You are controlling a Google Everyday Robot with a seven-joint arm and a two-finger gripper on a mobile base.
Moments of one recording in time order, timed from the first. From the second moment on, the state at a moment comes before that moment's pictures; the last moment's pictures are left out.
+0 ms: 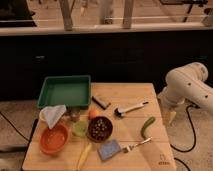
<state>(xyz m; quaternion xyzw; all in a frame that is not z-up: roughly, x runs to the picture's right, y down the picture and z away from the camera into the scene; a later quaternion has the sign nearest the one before) 0.292 0.110 0.681 -0.28 0.02 0.03 0.96</state>
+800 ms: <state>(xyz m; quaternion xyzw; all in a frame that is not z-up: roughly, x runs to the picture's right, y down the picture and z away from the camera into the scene) 0.283 0.111 0.698 -0.28 0.02 0.02 0.96</state>
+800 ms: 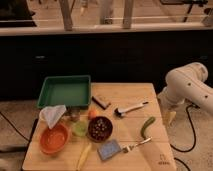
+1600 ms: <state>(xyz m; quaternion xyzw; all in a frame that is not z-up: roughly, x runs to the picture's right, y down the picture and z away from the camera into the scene) 0.257 0.124 0.757 -0.27 0.00 -0.02 0.96</state>
